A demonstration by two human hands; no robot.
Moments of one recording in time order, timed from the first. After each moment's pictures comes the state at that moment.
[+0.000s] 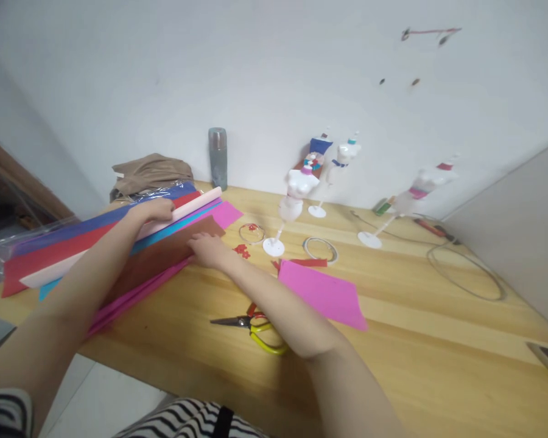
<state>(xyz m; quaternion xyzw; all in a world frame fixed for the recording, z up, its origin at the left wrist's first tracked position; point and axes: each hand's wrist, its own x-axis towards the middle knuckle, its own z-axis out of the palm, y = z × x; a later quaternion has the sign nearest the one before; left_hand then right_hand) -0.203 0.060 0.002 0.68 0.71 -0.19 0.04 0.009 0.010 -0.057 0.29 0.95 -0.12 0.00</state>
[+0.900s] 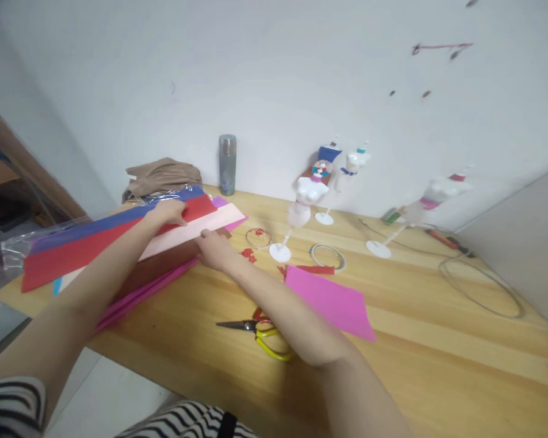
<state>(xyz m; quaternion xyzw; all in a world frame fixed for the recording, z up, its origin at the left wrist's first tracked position) -0.196 0.055 -0.003 0.68 0.72 -0.14 0.03 0.008 0.010 -0.057 0.31 0.95 -0.09 -0.03</state>
